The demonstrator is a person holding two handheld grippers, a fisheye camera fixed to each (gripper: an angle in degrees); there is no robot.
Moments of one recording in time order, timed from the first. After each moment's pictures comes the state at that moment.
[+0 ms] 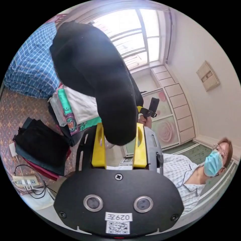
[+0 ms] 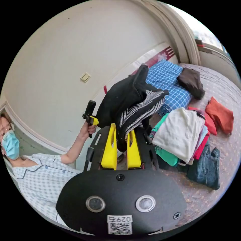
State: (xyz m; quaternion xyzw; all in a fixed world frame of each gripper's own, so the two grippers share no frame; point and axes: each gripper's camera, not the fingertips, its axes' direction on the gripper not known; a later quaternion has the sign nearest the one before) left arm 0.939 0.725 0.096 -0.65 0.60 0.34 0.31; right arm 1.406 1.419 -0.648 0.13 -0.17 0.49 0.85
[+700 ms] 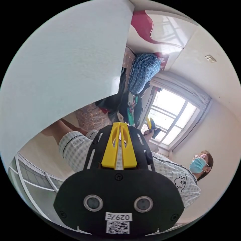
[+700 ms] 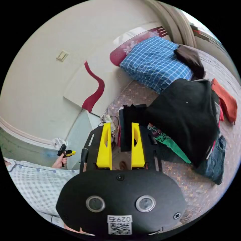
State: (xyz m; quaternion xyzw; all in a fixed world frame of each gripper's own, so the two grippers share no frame) left arm 0.357 0.699 0.201 -0.70 0.39 -0.10 0.59; right arm 1.362 1.269 -0.460 -0.03 -0.19 0.38 0.91
